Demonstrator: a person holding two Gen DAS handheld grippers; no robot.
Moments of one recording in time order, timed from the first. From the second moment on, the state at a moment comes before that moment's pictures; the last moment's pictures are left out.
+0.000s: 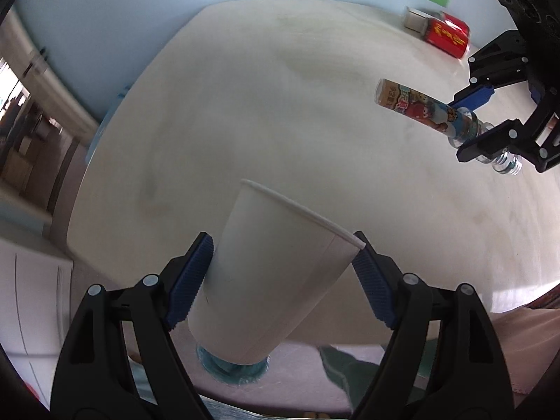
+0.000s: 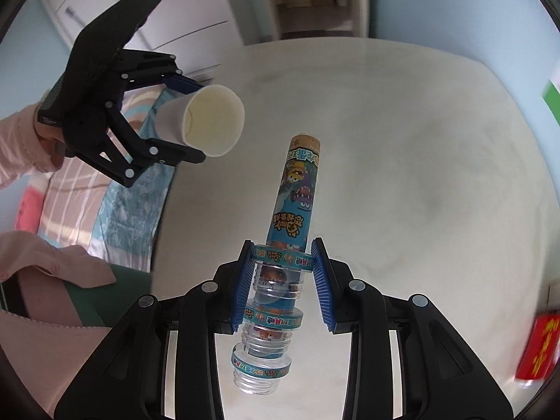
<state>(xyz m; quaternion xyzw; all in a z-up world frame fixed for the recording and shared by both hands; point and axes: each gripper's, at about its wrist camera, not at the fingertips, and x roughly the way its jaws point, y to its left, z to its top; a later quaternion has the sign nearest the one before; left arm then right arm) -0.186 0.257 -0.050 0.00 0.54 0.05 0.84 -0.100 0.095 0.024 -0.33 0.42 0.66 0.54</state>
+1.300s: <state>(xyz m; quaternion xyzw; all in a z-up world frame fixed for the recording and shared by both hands) -0.462 0.482 -0.362 -0.27 0.62 0.15 0.72 -0.439 0.410 -0.252 -0.37 0.60 0.63 0.33</state>
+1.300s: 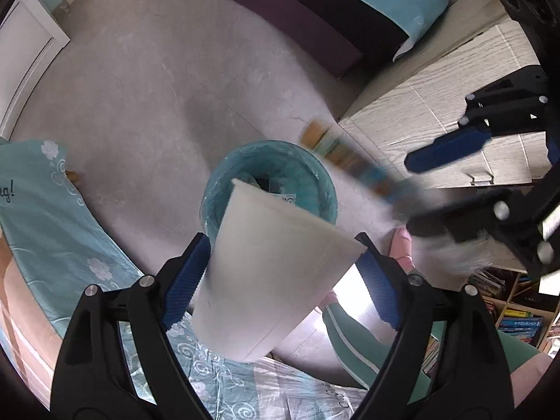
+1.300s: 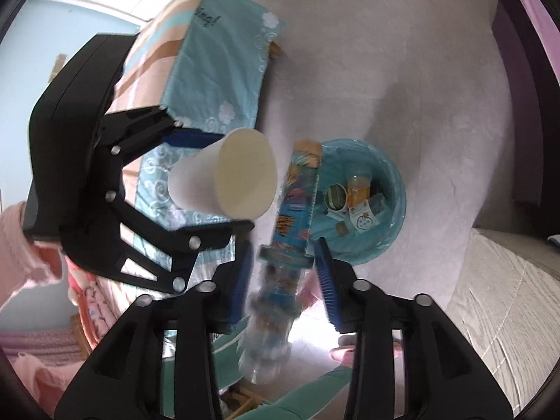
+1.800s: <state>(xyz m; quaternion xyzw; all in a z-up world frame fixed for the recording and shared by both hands) -0.477 0.478 -0.354 -0.28 0.63 0.14 0.71 -0.405 0.395 -0.204 -0.34 0.58 0.64 0.36</state>
